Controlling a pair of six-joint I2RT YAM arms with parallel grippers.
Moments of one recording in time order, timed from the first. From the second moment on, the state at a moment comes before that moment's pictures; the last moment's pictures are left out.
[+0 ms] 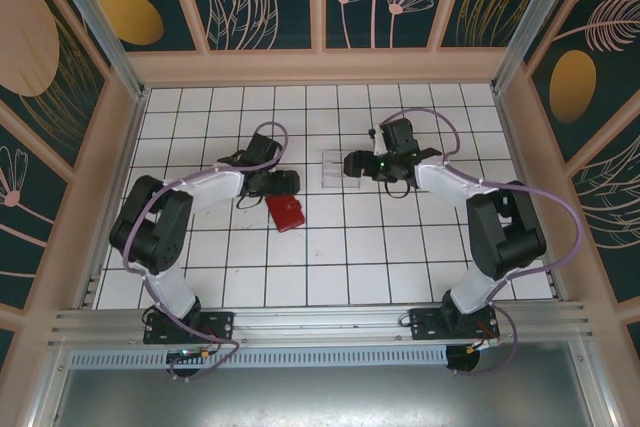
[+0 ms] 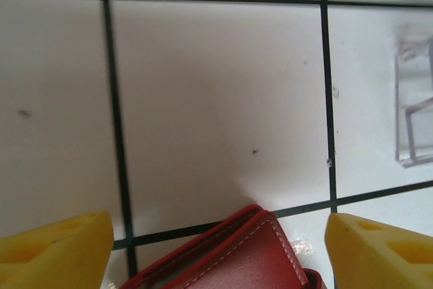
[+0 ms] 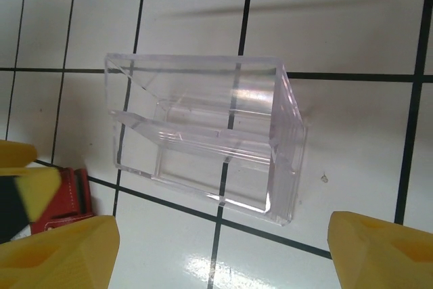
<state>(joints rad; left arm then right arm) -0.49 1.79 1.04 -0.33 0.09 -0.50 0.41 1.65 1.03 -0.27 -0.29 0.43</state>
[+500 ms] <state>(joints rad) -0.65 1.80 1.04 -0.40 0.16 -0.37 0.44 1.56 1.05 -0.36 -0.25 0.42</state>
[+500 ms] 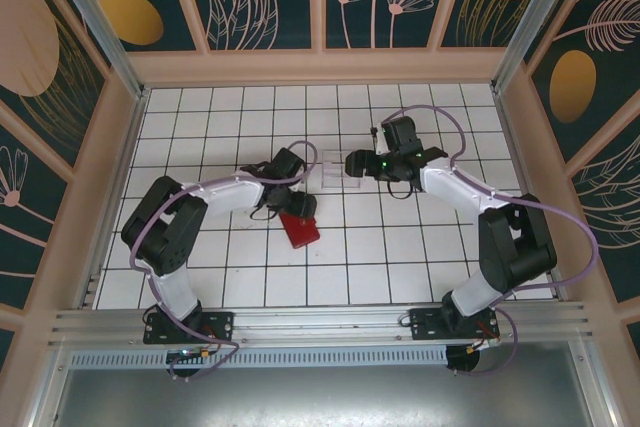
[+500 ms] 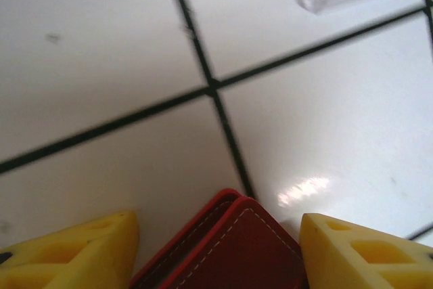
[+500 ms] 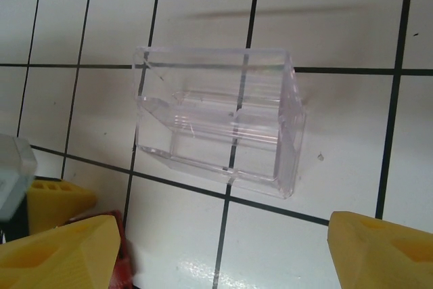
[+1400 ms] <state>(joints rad) -0.46 1.47 0.73 -0.34 0.22 -0.56 0.70 1.53 1.12 -0.66 -0.44 -0.67</state>
